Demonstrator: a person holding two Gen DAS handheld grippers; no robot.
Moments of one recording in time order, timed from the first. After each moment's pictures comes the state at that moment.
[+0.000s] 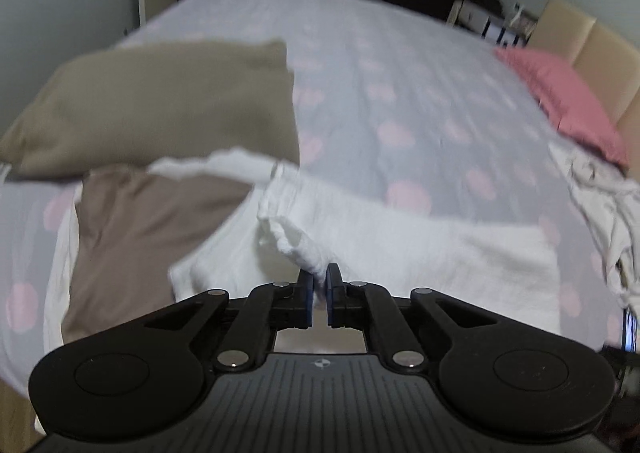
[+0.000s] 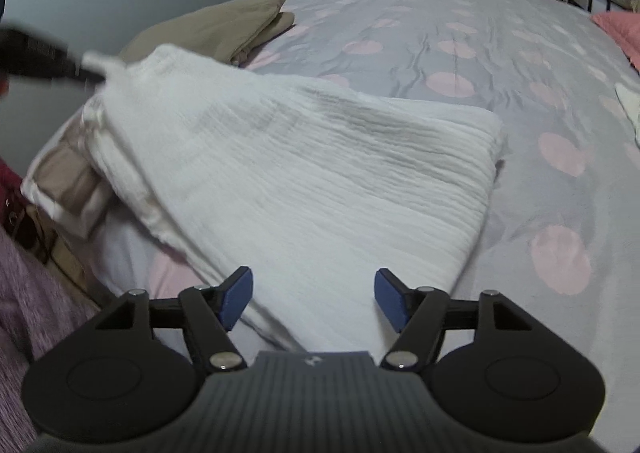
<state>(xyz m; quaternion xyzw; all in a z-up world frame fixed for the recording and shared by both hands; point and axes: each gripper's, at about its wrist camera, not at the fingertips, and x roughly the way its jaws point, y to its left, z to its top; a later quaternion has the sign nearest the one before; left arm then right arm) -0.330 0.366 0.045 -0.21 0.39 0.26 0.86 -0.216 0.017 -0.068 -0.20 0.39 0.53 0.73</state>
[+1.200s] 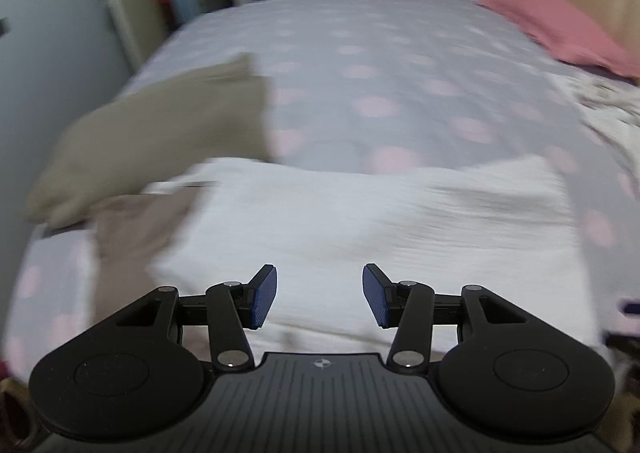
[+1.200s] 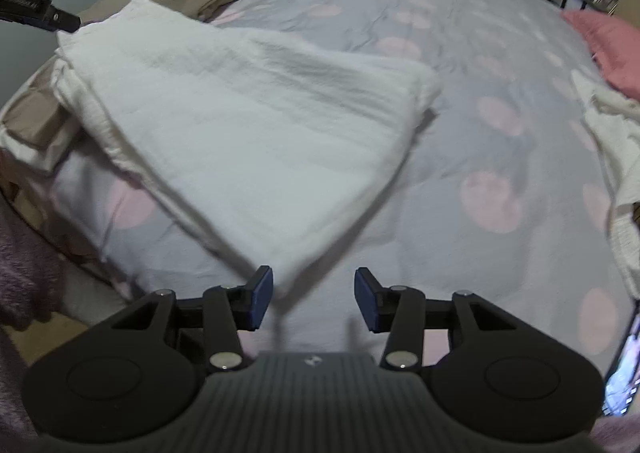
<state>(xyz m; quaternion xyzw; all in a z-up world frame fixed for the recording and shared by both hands) -0.295 0.263 0.036 -0.08 0.44 0.26 0.86 -0.202 -0.032 -0.059 -0.26 0.39 0.48 0.74</state>
